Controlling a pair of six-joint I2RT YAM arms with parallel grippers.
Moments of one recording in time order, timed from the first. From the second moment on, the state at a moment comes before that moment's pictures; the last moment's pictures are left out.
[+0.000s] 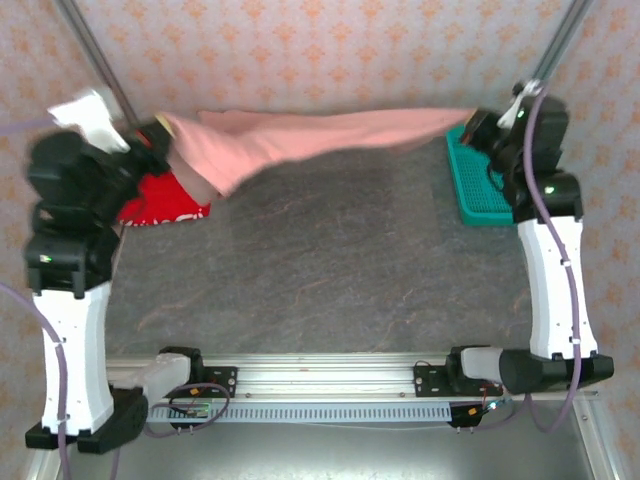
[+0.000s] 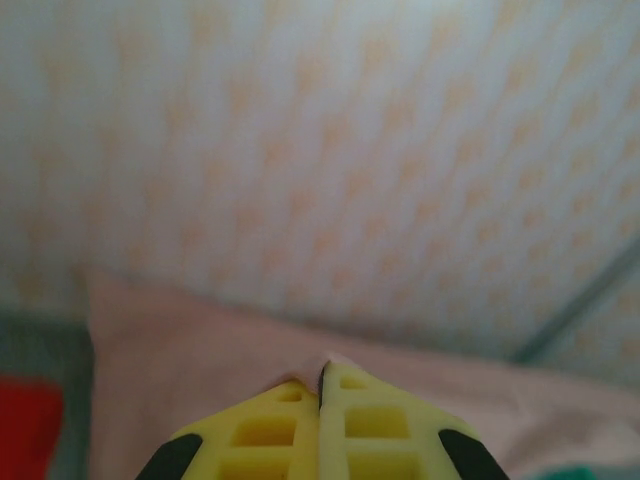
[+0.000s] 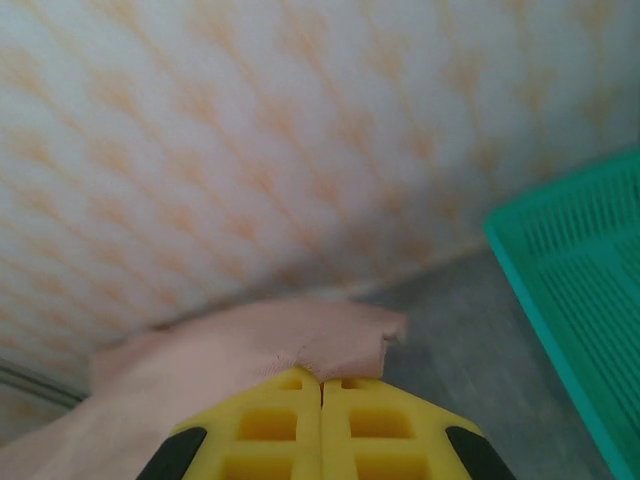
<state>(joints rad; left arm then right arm) -0.03 1.02 1.62 -0.78 0.17 -0.47 0.04 1.25 1.61 -0.73 -0.06 0.48</state>
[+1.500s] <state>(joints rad) -0.18 0.68 0.64 -1.01 0.29 -0.80 -0.14 1.35 0.92 -0.76 0.00 0.53</state>
